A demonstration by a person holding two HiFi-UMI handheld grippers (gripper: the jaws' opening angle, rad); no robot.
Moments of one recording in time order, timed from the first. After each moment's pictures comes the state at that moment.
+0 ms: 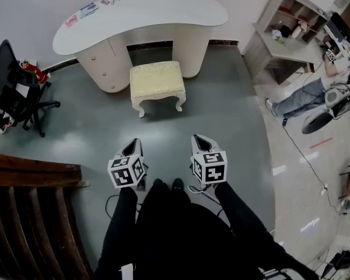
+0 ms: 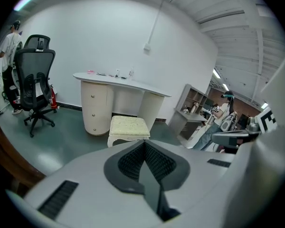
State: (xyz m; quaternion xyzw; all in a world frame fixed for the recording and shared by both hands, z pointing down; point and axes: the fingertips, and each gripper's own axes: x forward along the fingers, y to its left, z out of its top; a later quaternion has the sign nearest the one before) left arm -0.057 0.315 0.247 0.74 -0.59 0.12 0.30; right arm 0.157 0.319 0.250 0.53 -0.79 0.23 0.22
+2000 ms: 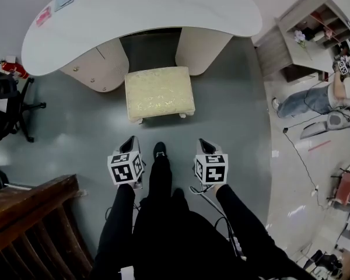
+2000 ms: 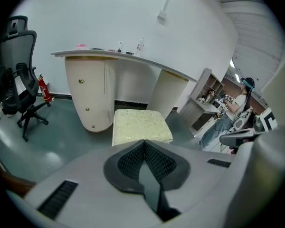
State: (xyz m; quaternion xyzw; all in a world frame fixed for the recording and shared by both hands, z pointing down) left arm -0.100 0.081 0.359 0.70 -0.58 0.21 0.37; right arm 0.148 0.109 0.362 0.53 -0.71 0.33 0.33
